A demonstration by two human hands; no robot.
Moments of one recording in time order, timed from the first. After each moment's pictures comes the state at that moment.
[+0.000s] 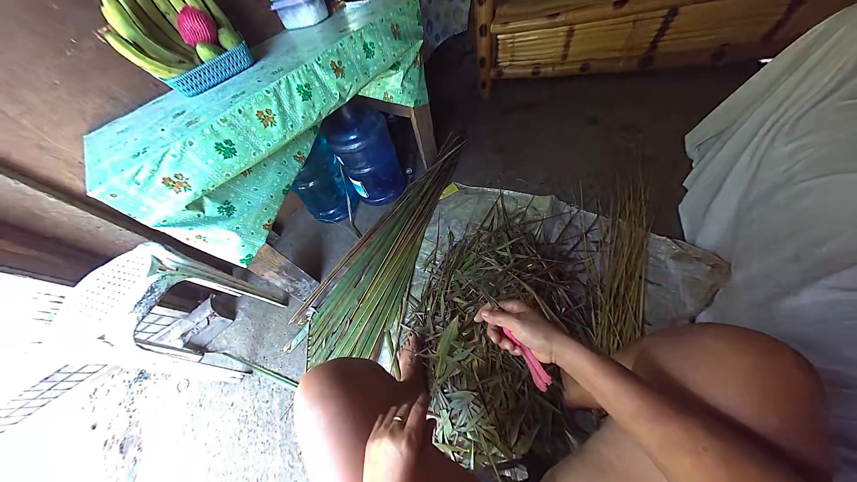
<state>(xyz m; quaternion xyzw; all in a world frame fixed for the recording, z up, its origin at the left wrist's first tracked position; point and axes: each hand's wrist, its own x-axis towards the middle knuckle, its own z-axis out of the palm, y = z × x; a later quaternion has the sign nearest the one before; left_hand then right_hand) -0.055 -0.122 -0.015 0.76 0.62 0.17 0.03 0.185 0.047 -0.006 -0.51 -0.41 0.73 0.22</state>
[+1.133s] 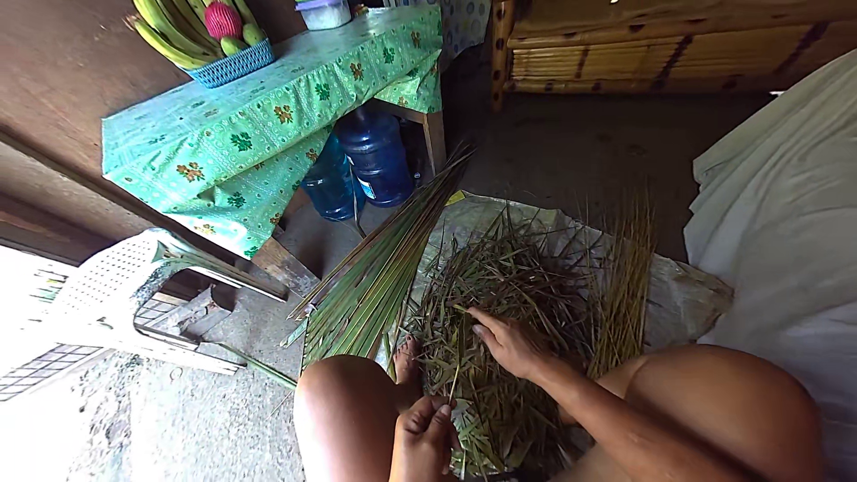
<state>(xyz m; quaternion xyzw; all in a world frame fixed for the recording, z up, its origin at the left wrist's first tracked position) -0.015 -0.107 -0.005 0.35 0.57 0.47 0.58 0.172 0.046 -0.018 -0.52 -0.77 0.36 0.06</state>
